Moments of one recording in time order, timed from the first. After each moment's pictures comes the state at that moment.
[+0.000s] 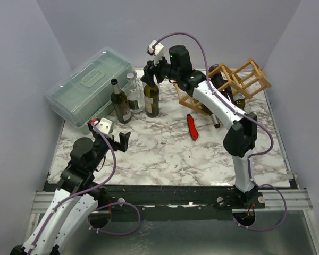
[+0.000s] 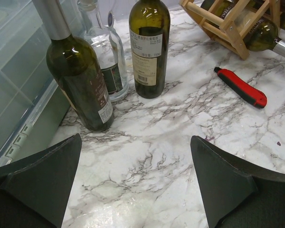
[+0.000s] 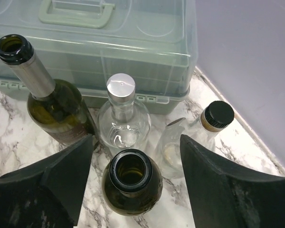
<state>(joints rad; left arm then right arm) -0.44 0.40 0.57 -0.28 -0.03 0.04 0.63 2.09 2.10 -0.27 -0.36 -0.20</state>
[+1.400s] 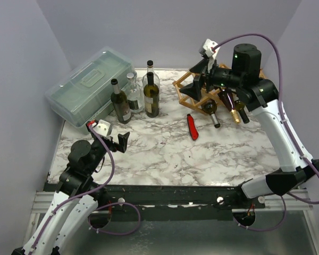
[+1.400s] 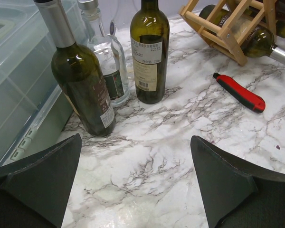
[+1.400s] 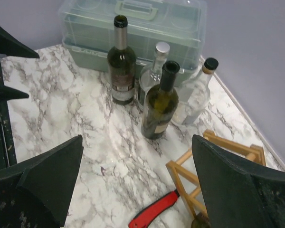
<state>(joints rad) -0.44 0.36 0.56 -0.28 -0.03 0.03 0.47 1.47 1.81 -0.60 -0.64 -0.29</state>
